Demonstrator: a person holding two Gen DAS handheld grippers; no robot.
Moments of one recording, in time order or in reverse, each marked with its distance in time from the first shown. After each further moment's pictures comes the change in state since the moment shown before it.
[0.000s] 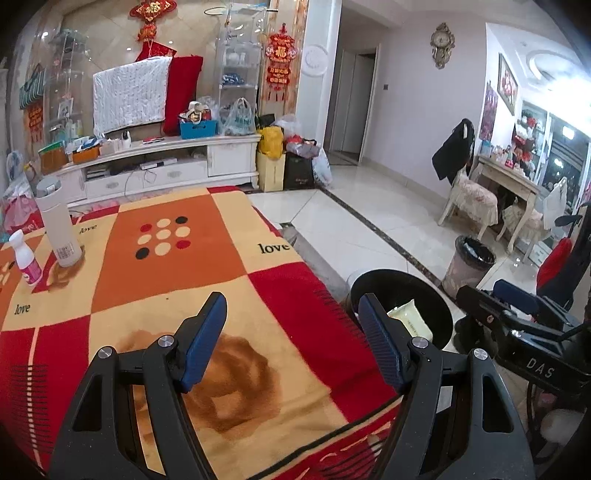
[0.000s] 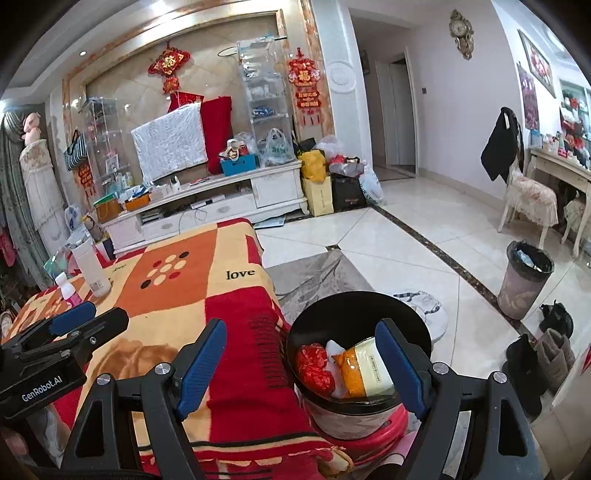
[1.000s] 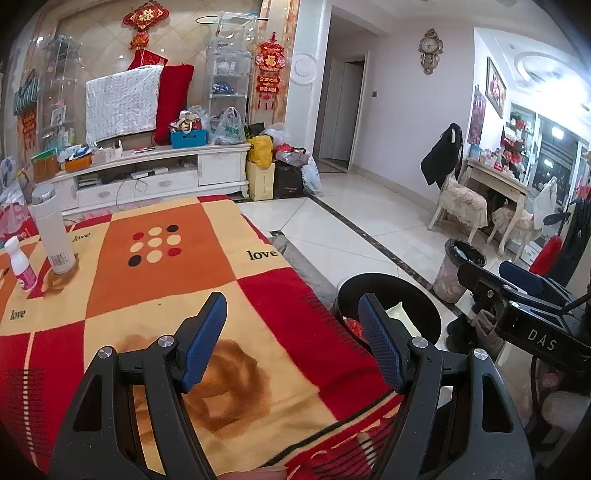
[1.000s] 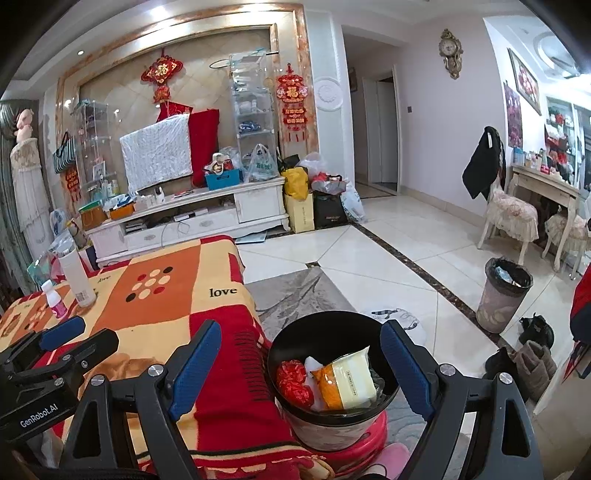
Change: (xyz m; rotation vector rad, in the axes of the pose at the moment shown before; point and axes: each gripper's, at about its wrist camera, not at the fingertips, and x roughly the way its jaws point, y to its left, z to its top) left arm -0.010 -0.009 -0.004 0.016 -0.035 -0.036; right arm -0.018 0.002 0.008 -0.021 -0.067 -0.088
